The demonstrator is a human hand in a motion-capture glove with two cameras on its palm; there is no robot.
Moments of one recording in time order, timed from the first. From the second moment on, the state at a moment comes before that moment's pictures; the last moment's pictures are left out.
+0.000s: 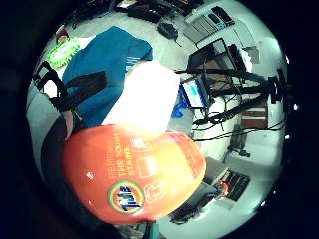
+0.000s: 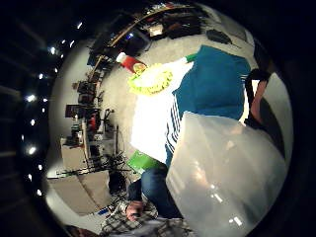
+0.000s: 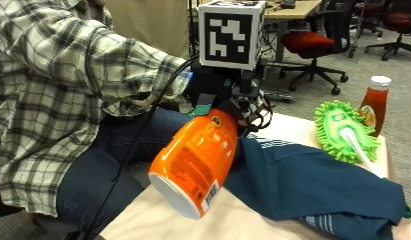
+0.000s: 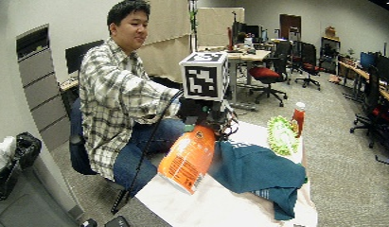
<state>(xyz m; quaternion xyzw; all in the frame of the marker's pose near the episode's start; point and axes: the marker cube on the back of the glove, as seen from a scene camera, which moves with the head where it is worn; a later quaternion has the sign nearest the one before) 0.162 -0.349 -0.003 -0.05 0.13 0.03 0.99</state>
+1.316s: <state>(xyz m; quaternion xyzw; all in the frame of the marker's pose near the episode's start) 0.148 -0.345 0.018 -0.03 0.06 0.02 1.00</state>
